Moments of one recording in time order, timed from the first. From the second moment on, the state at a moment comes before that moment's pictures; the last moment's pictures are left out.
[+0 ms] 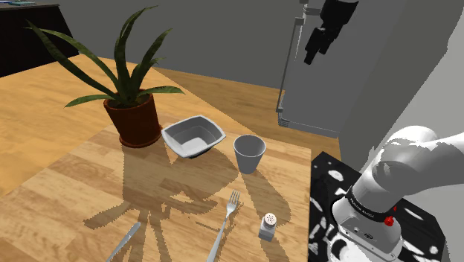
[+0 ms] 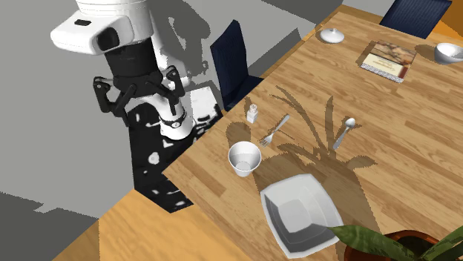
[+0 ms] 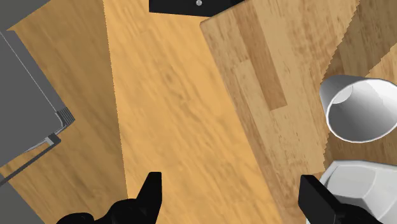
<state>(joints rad) -0.01 -0.83 0.04 -2.26 -0.09 1.65 -0.06</state>
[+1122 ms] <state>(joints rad) 0.08 -0.66 0.08 -2.56 0.12 2.00 0.02</state>
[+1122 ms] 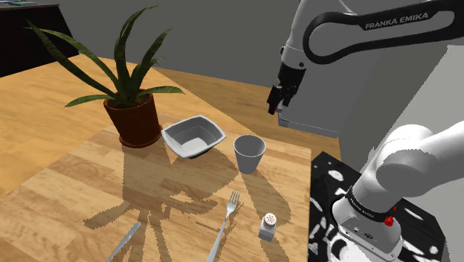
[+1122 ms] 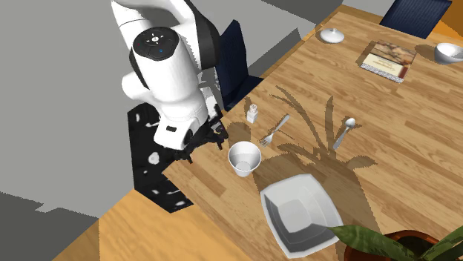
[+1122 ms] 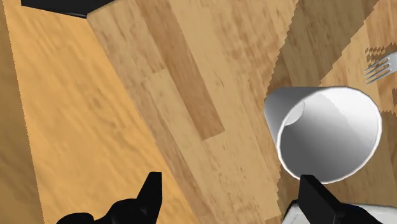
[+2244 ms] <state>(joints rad) 0.20 -0.37 0.13 -2.68 0.33 2.37 0.01</state>
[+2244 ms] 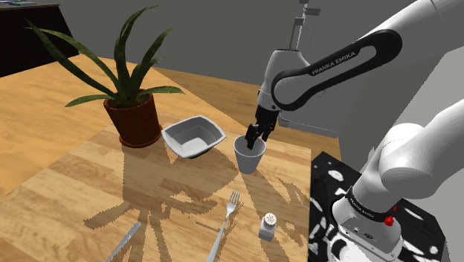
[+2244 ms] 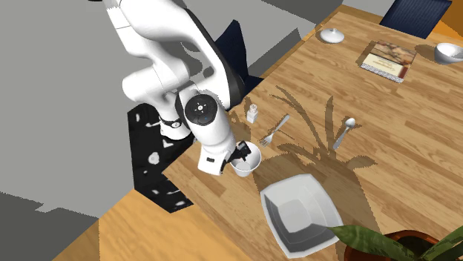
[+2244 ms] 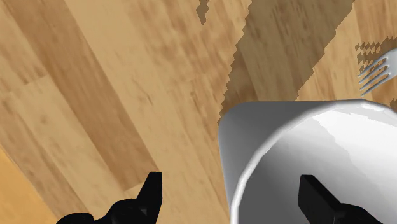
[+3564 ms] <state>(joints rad) 0.20 -0.38 0.13 -2.67 0.33 2.34 0.02</state>
